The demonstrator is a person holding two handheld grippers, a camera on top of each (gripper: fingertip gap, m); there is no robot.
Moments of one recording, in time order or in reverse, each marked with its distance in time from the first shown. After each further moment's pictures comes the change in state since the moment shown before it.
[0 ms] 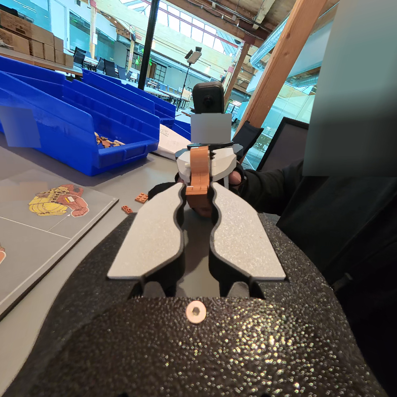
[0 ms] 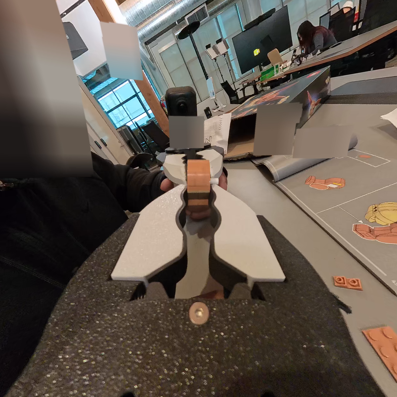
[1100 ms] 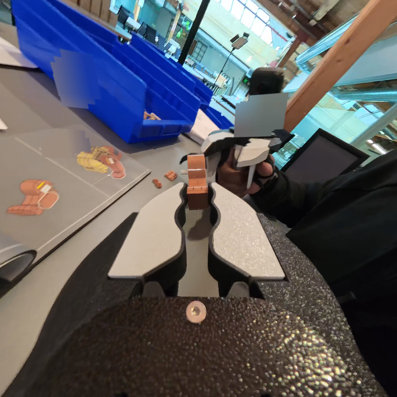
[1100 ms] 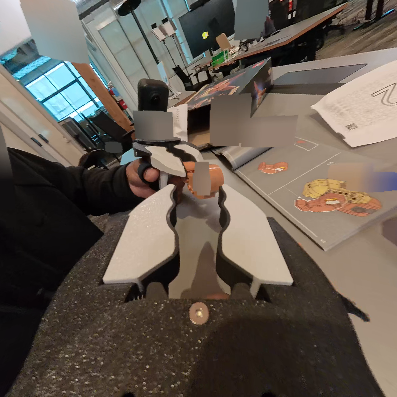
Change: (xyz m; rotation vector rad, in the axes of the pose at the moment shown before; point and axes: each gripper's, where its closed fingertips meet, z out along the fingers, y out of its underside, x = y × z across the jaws) left arm -0.038 0.009 -0.016 -0.064 -0.169 -0.184; right arm 0.032 -0.005 -0.016 -0.059 0.240 -0.006
